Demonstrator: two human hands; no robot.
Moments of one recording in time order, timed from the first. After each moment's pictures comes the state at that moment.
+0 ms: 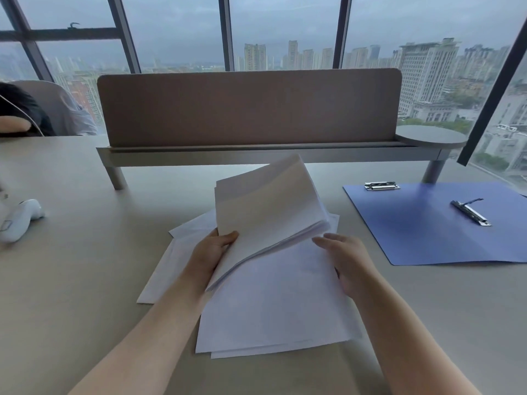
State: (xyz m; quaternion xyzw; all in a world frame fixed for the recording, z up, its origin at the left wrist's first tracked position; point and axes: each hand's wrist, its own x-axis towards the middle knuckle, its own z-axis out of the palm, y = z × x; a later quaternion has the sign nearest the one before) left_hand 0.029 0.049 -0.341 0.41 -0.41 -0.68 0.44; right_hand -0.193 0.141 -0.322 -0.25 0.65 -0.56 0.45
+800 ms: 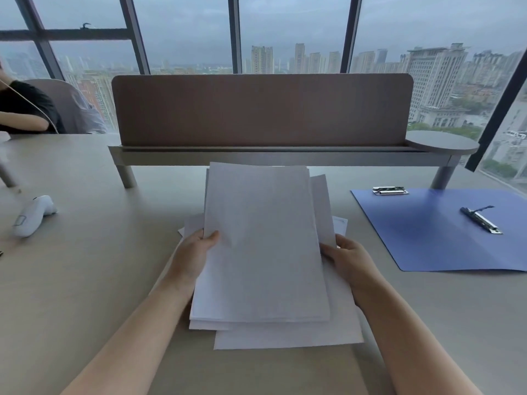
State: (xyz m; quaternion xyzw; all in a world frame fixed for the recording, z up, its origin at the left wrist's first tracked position) left_hand 0.073 0.057 -0.331 0.47 -0.51 -0.53 0.48; right_hand -0.186 0.149 -0.320 -0.34 0.61 -0.54 0.47
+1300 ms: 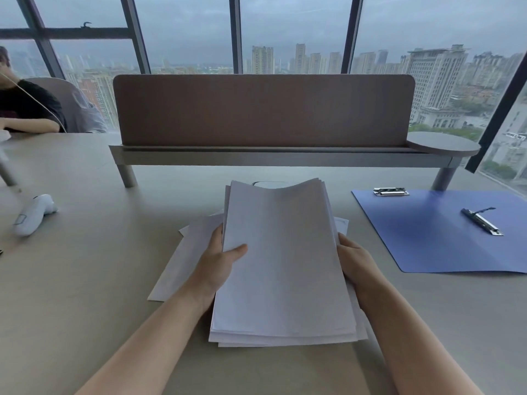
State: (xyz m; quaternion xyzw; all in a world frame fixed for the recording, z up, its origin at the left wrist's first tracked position) left_hand 0.048 0.085 -0.330 0.43 -0.54 -0.57 0.45; right_hand -0.187 0.157 -0.309 -0.33 0.58 -0.55 0.50
